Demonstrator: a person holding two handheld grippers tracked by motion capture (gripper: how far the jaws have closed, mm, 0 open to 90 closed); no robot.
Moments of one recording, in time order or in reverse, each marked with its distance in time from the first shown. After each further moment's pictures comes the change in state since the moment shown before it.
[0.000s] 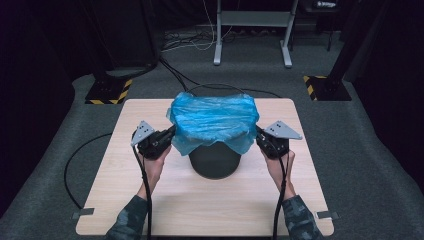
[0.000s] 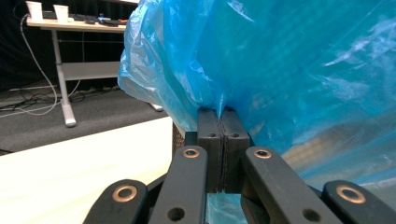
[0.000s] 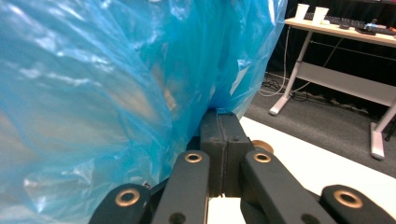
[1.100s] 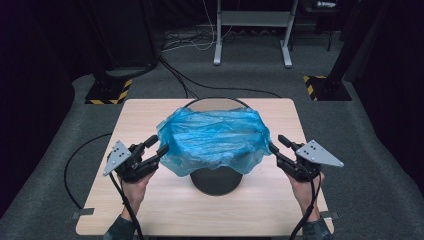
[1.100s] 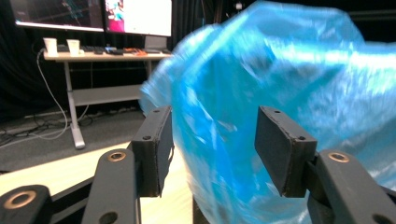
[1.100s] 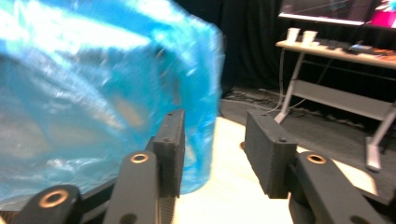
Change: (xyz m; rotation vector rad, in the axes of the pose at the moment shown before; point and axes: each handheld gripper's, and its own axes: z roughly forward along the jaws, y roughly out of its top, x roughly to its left) left arm -0.024 0.013 -0.083 -0.104 0.014 0.048; right arm -0.010 -0.005 -0.094 -0.099 0.002 0.014
